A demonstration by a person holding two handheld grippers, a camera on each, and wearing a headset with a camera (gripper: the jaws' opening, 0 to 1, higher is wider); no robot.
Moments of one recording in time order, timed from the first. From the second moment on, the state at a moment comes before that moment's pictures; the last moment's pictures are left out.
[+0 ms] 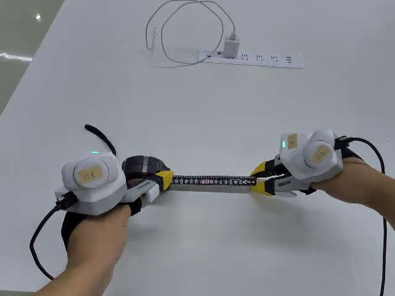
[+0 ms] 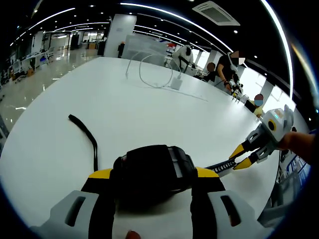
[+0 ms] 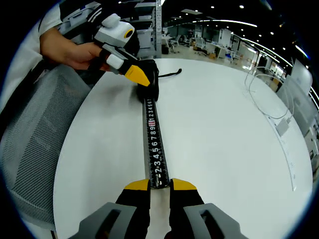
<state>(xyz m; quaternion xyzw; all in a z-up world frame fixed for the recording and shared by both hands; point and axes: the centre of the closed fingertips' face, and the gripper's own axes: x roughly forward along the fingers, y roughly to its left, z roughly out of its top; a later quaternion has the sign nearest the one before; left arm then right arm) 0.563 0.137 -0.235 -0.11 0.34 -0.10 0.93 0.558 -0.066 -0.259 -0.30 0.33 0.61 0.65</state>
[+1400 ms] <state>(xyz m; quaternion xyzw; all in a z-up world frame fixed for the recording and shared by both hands) 0.563 0.139 -0.234 -0.12 0.34 -0.10 0.93 0.558 -0.010 -0.261 -0.28 0.31 0.63 0.65</state>
